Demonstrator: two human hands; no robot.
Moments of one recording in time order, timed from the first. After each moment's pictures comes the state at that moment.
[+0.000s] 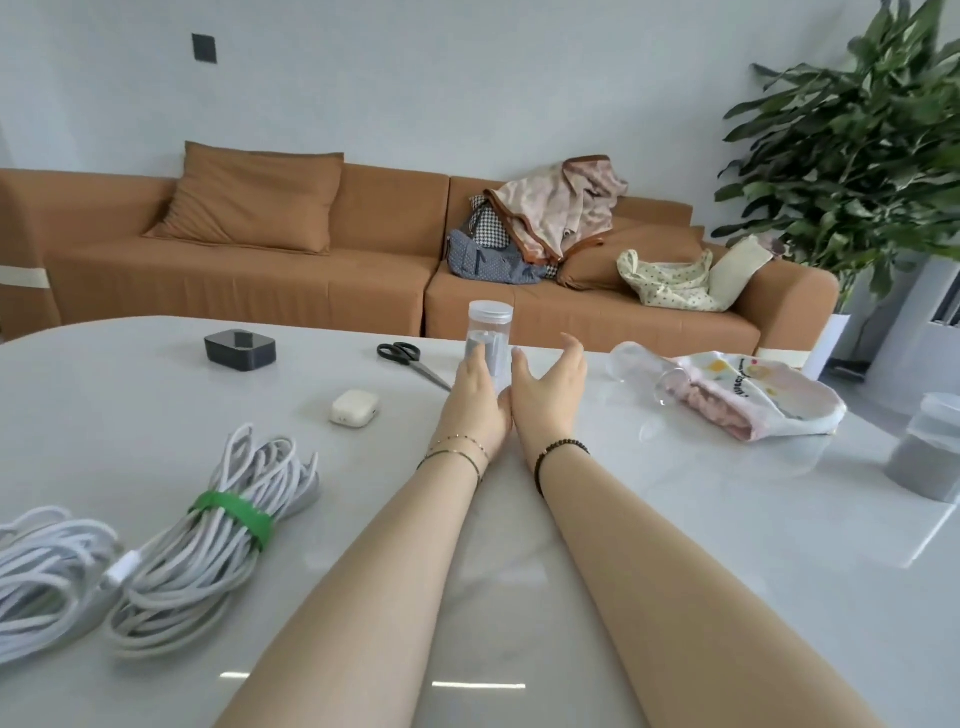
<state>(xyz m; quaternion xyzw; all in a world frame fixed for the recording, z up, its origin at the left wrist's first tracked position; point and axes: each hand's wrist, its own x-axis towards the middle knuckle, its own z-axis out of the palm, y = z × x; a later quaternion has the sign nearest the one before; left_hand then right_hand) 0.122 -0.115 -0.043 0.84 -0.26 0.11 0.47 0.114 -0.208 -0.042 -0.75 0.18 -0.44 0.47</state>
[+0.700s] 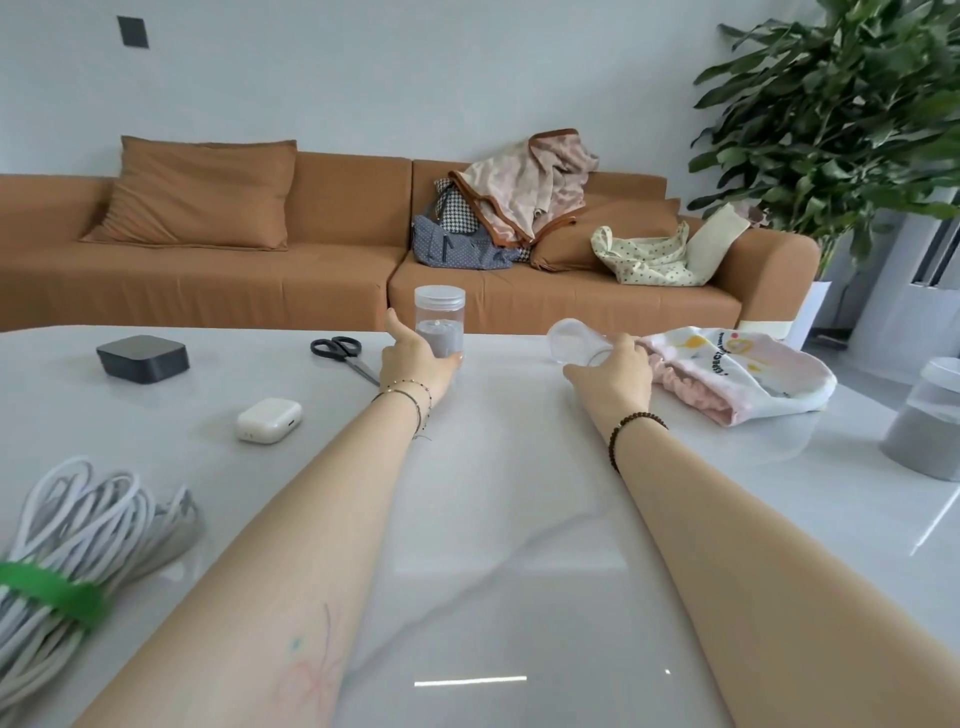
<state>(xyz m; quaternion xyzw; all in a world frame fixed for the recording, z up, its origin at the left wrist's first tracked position) 0.218 -0.165 -0.044 0.86 -0.10 0.07 0.49 0.109 -0.357 -0.045 -0.83 0.31 -0.33 0.33</state>
